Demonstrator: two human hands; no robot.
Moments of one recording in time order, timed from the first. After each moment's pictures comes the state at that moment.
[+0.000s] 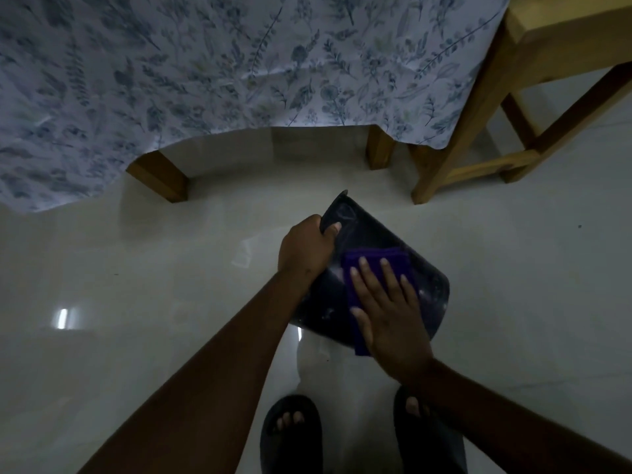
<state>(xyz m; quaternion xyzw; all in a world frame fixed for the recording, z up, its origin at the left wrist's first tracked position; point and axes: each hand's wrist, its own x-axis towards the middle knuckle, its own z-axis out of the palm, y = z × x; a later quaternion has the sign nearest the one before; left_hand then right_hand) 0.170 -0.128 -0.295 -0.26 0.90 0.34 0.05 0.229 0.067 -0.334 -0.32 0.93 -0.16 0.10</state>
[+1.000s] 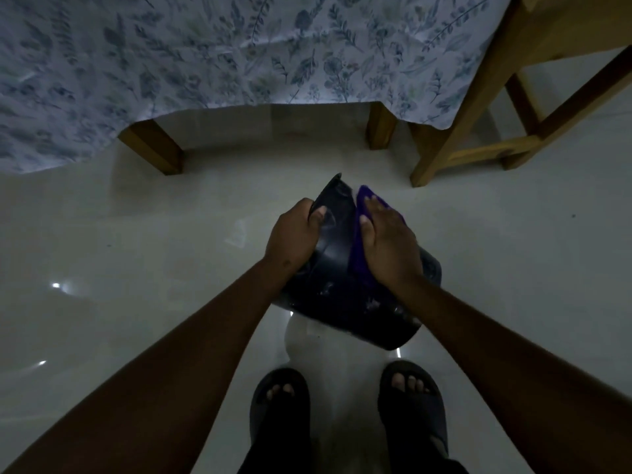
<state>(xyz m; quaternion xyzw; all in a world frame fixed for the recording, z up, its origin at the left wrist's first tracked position) 0.196 -0.132 -0.291 -0.23 0.89 0.39 0.03 0.145 0.031 -0.321 -0.18 0.94 -0.25 0.12</state>
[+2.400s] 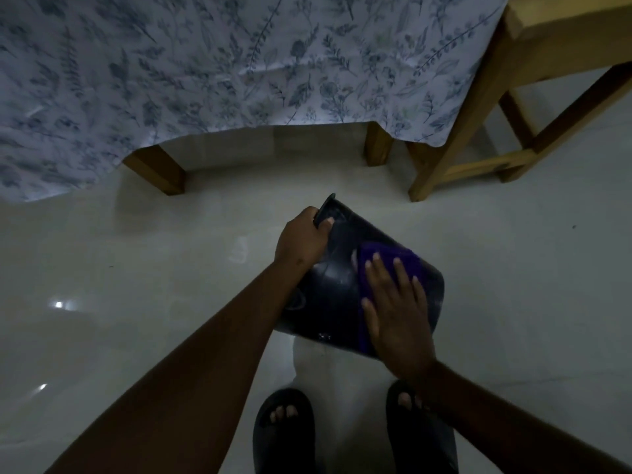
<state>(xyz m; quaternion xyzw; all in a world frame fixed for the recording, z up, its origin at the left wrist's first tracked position) 0.164 -0.130 -0.294 -0.26 0.89 0.37 0.08 0.227 0.074 -0.329 -0.24 0.95 -0.19 0.10</state>
